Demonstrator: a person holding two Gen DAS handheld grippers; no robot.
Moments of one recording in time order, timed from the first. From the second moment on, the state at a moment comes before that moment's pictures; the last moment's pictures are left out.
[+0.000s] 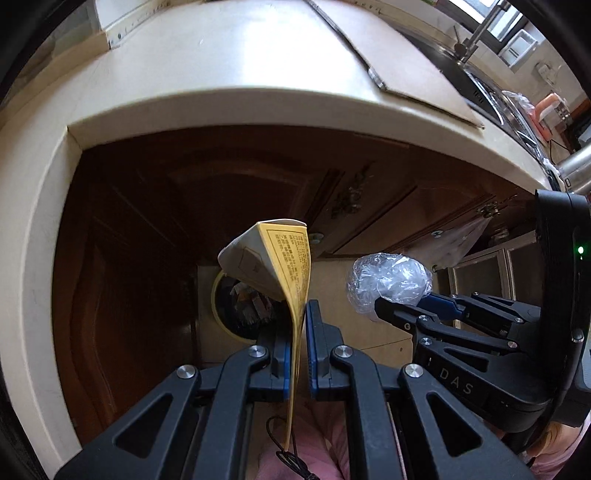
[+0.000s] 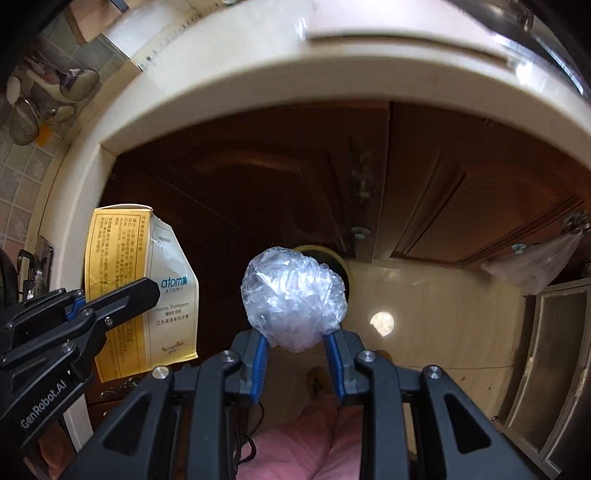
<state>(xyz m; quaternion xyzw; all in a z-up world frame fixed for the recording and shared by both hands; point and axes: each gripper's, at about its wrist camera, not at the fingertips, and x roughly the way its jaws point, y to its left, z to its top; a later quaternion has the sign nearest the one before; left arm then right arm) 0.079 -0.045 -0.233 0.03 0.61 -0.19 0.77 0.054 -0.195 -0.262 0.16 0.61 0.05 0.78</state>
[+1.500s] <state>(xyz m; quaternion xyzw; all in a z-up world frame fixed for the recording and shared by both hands) 0.116 0.016 -0.428 0.01 0.64 -0.03 0.77 0.114 -0.145 -0.496 0.19 0.67 0.07 0.72</state>
